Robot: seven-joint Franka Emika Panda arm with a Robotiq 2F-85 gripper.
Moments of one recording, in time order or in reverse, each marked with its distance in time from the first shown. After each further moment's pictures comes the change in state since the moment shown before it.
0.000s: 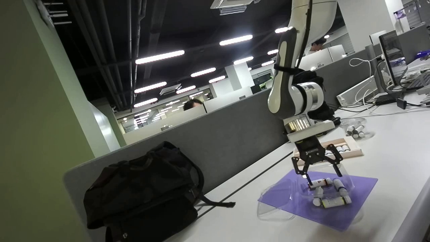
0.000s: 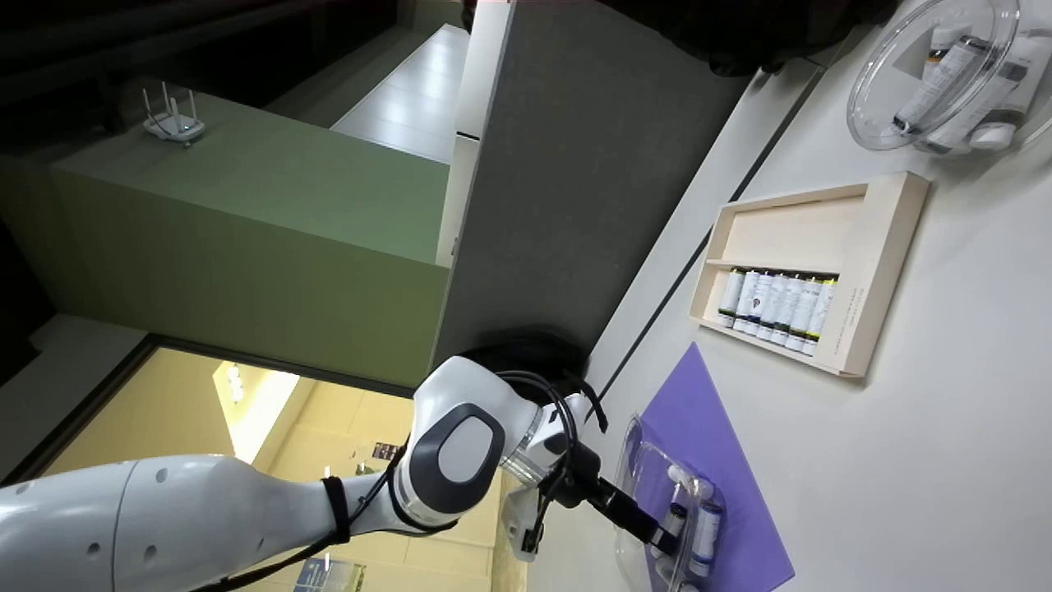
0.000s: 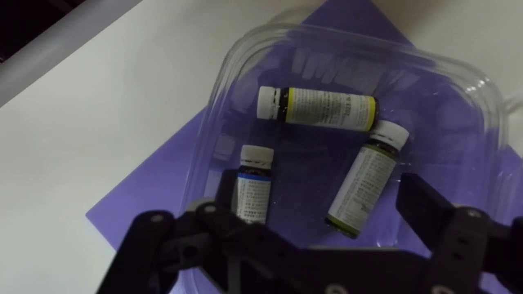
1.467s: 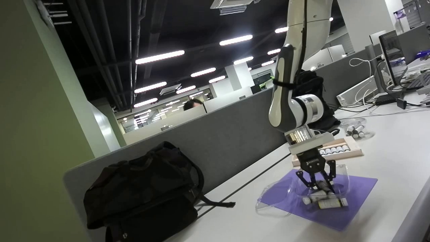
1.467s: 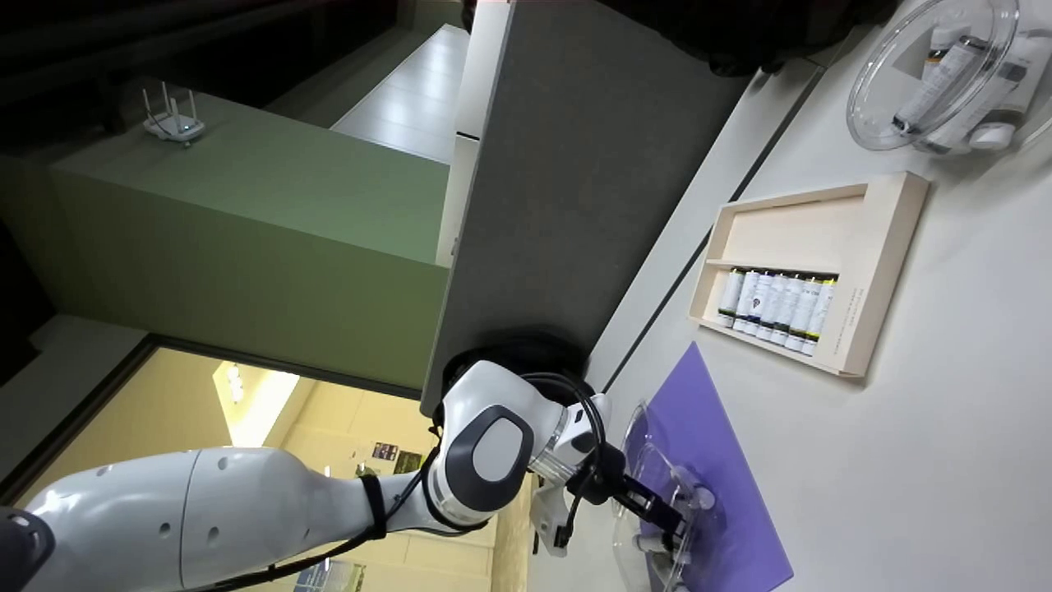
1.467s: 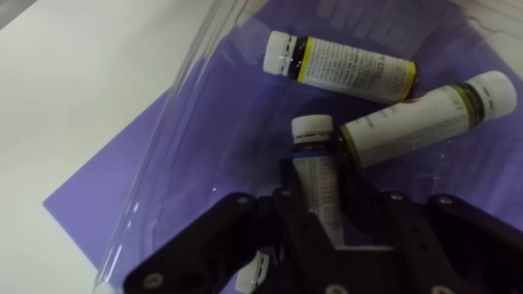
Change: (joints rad) arm 0.041 0.114 -0.029 0.066 -0.006 0.056 0.008
